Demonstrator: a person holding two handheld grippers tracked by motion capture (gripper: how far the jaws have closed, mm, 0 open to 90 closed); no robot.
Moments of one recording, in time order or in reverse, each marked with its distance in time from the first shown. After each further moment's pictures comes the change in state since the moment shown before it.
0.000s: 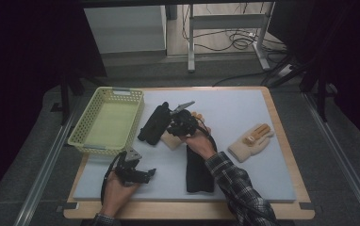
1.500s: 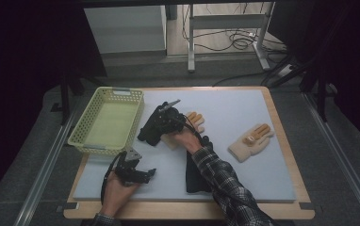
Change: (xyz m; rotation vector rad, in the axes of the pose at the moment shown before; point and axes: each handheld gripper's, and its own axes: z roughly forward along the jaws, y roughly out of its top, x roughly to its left) left arm 0.000 0.000 0.000 -0.001 -0.001 -0.001; right arm -0.003 0.014 0.056 0.033 -0.065 0.013
